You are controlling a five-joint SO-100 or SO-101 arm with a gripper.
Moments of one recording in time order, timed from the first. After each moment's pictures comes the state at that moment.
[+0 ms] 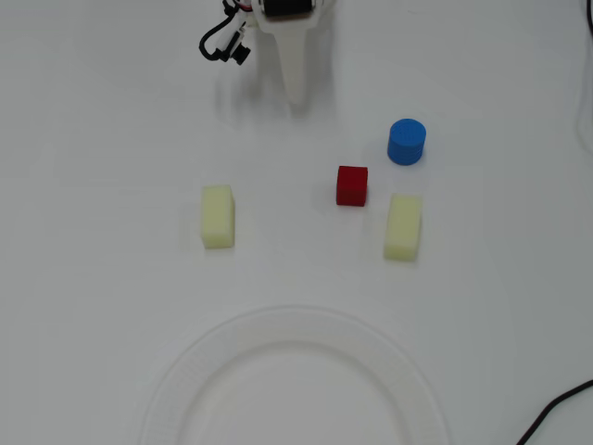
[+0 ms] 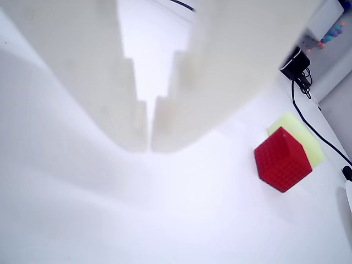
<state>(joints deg) -2.7 197.1 184.8 69.0 3.3</state>
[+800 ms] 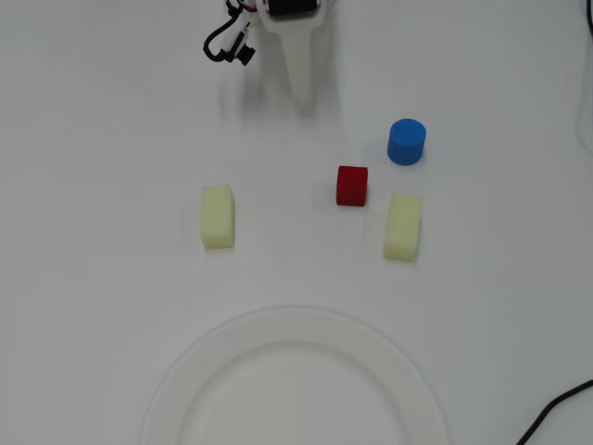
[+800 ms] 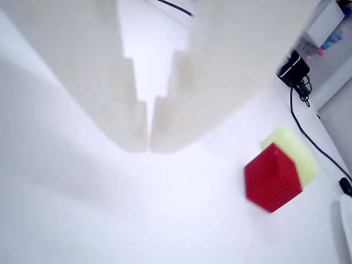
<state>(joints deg) -5.9 190.0 172.2 66.9 5.0</state>
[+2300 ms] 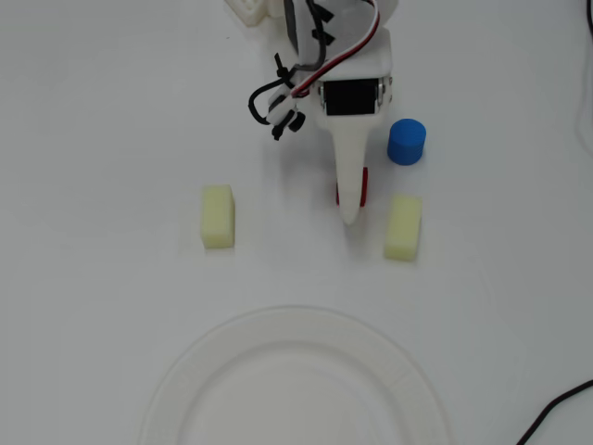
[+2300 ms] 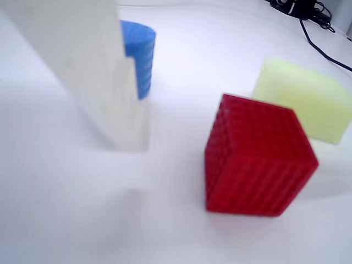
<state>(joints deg) -12.8 104.2 121.7 53.3 17.0</state>
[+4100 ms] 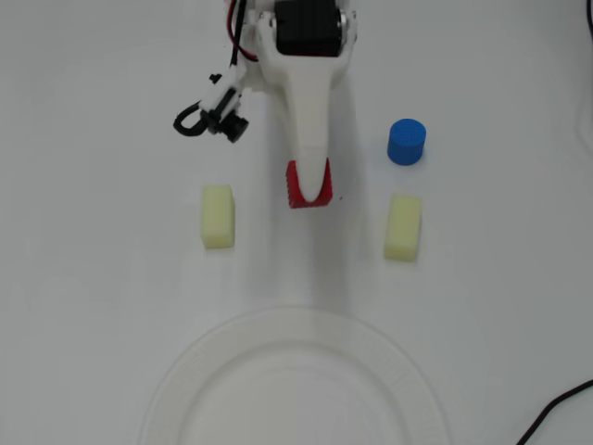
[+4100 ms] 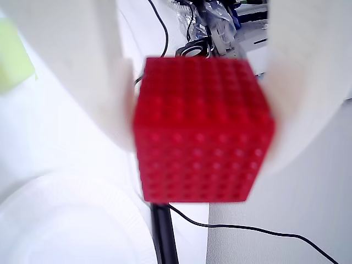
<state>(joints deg) -2.5 117.1 135.3 -4.5 -6.7</state>
